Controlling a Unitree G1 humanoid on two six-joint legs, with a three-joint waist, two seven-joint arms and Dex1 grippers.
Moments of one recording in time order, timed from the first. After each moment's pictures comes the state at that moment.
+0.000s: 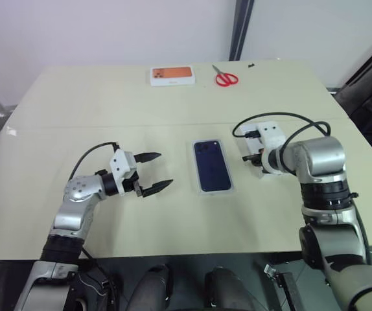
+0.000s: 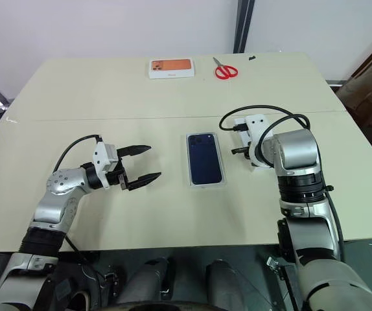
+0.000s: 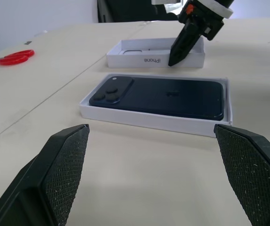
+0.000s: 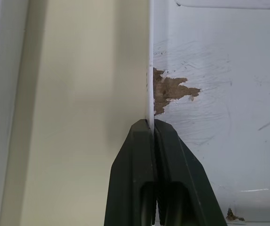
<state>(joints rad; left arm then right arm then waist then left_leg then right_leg) -0.34 0.47 -0.02 0.15 -0.32 -0.05 -1.07 -0.81 -0.40 -0.07 0.06 0.17 1.53 0.23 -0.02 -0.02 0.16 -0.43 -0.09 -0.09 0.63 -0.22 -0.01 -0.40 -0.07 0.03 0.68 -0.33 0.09</state>
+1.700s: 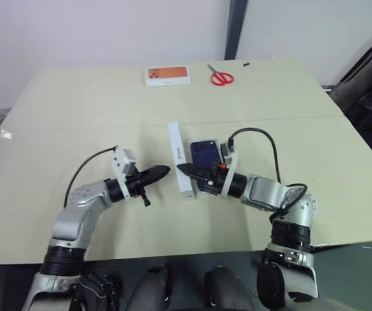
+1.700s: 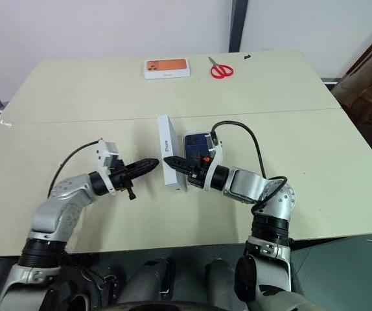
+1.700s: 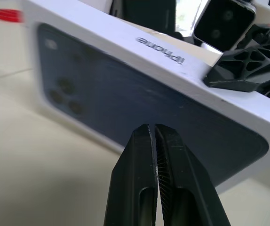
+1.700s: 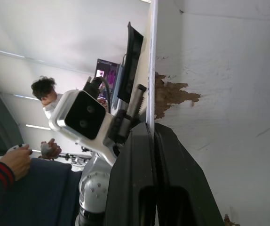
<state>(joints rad) -0.26 0.40 0.00 -0.05 -0.47 0.33 -0.91 -0.51 -0.01 -0.38 0.01 1.51 1.43 -0.19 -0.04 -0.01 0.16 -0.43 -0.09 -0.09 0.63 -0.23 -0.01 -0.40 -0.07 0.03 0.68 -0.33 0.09</state>
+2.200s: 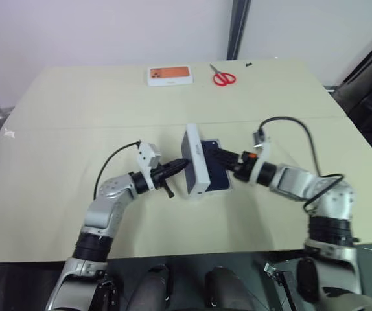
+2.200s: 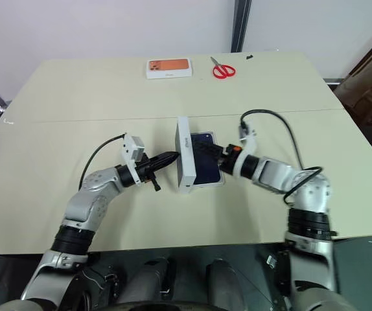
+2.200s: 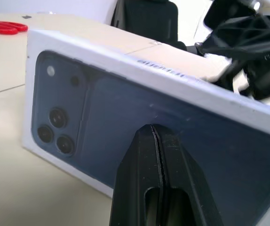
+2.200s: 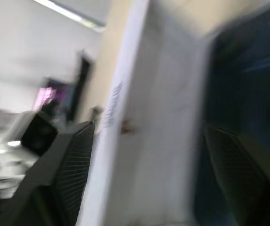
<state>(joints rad) -0.41 0.23 -0.09 0.11 -0.37 0.25 -0.84 -0.51 -0.44 -0.30 0.00 1.33 1.23 0.06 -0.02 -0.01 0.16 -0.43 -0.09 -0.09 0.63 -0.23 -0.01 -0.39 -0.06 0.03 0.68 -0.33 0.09</state>
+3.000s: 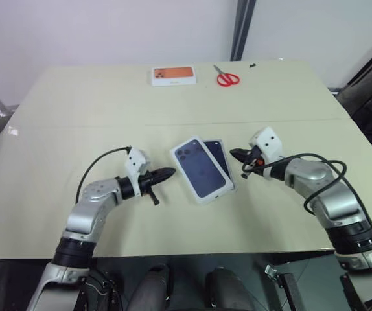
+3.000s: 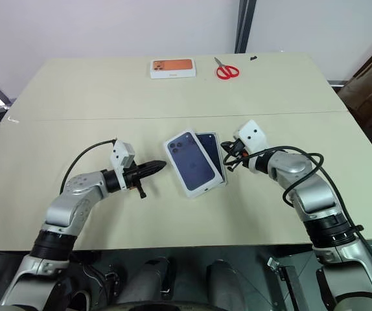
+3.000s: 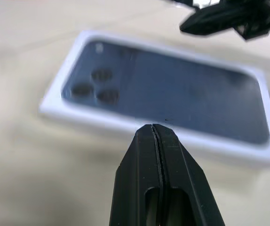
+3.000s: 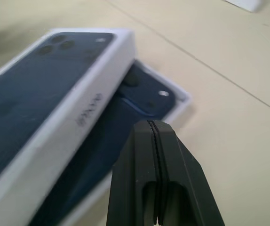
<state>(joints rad) -0.29 0.42 -0.06 -0.02 -0.37 0.39 -0.87 -0.44 -0.68 0.16 -0.07 0.33 0.46 0.62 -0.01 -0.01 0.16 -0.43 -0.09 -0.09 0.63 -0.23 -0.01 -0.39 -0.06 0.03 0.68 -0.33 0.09</state>
